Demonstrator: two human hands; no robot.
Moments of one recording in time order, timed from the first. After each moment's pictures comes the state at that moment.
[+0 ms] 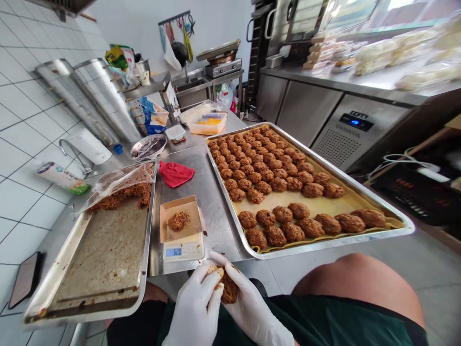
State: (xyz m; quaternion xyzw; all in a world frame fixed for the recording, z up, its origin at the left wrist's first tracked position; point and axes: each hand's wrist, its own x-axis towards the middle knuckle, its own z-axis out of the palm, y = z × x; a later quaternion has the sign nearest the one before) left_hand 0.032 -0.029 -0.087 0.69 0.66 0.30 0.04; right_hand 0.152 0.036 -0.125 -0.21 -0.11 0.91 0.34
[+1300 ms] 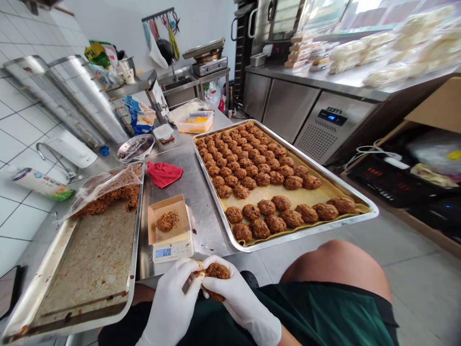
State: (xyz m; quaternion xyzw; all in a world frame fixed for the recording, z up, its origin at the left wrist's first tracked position) left_hand 0.015 -0.019 -0.062 0.62 0.70 0.28 0.23; right_hand 0.158 0.036 -0.125 -0.24 -0.27 0.87 0.34
